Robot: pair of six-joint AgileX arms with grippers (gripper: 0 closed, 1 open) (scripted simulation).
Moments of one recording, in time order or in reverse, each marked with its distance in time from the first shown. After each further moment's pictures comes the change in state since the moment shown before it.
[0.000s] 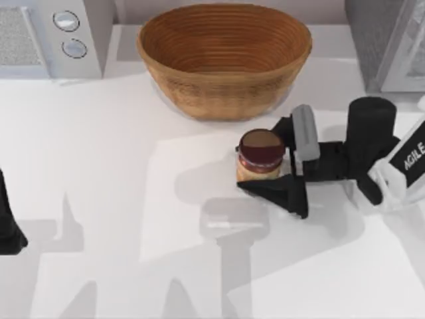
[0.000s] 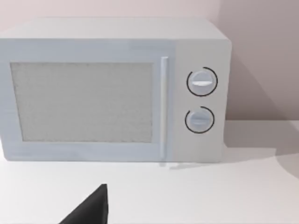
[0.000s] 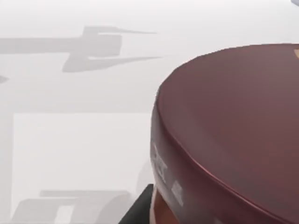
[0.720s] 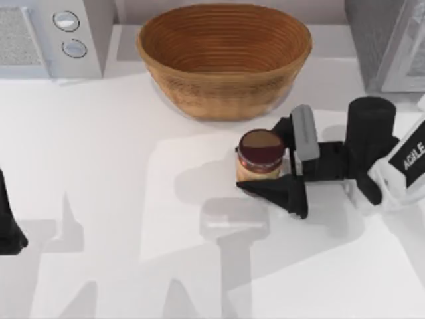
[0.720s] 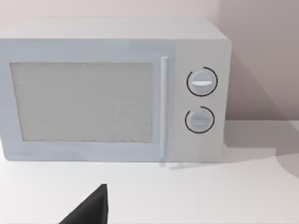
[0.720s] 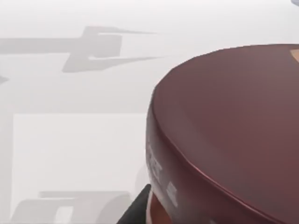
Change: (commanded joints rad) left arm 0.000 0.000 0.000 0.000 0.000 0.000; right arm 0.000 0.000 0.000 0.000 0.000 0.000
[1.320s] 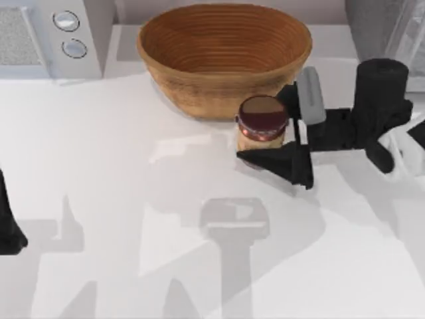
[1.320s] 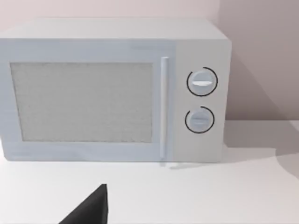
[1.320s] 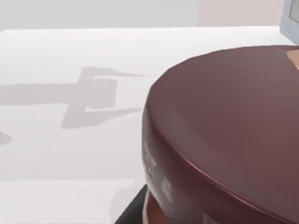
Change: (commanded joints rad) left arm 0.000 0.000 0.000 0.000 0.000 0.000; right arm -0.005 -0.202 0.012 -0.214 0.005 0.004
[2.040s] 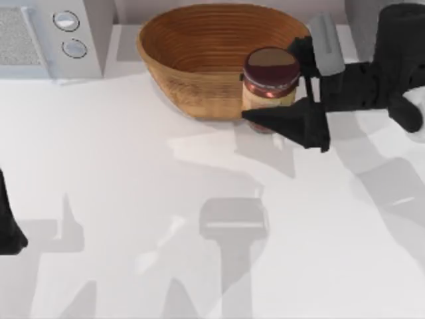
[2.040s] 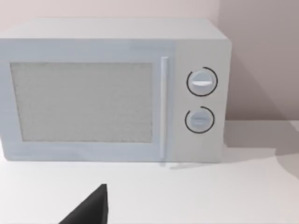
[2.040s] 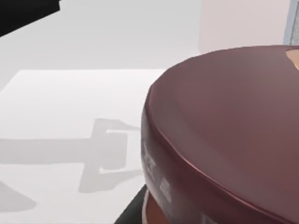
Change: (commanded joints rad) left arm 0.000 0.000 0.000 0.000 0.000 0.000; right arm 0.003 -0.255 0.023 -0.270 -0.011 0.007
